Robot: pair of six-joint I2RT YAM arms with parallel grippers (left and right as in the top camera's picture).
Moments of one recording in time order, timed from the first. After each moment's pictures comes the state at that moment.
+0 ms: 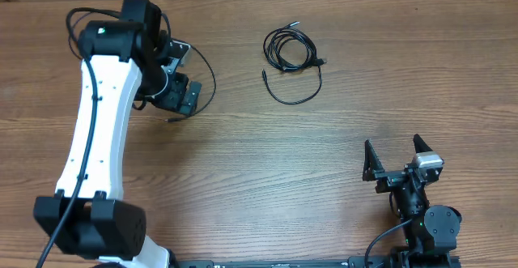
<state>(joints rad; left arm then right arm) -0.07 1.75 1.80 -1.50 0.08 0.21 0.01 0.01 0.02 -0.03 -0.12 0.04</state>
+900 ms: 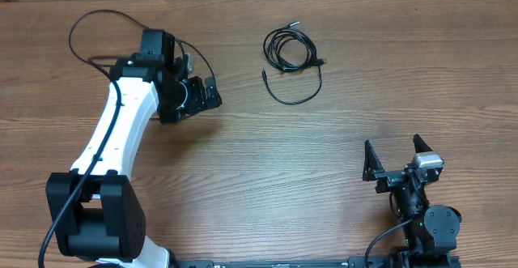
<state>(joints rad) -0.07 1.74 1.36 -0.96 0.30 -0.39 0.01 0.01 0.02 -0.03 -0.12 0.04</state>
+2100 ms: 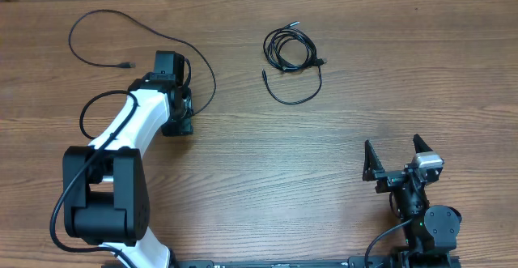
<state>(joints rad) -0.08 1.83 1.18 -0.67 -0.08 -1.72 0.01 0.01 0.02 -0.03 -0.12 0.04</state>
